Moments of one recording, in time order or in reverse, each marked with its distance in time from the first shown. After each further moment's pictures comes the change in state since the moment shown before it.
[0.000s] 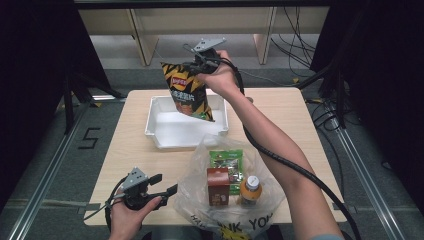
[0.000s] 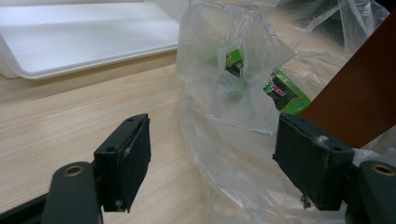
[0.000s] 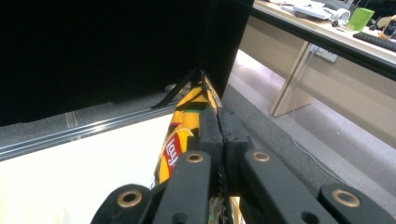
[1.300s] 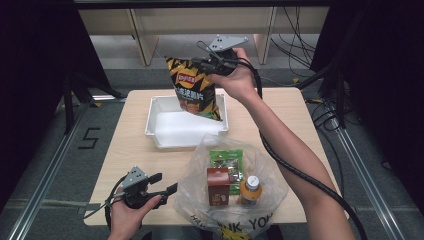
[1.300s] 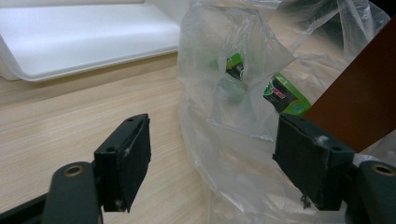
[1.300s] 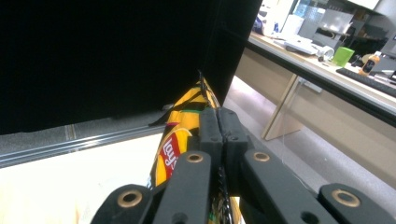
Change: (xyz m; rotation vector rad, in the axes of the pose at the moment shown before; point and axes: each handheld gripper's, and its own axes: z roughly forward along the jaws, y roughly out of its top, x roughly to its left) left arm 0.002 0.002 0.001 -0.003 -0.006 0.002; right arm 0.014 0.011 -0.068 -0.095 0.001 -0.064
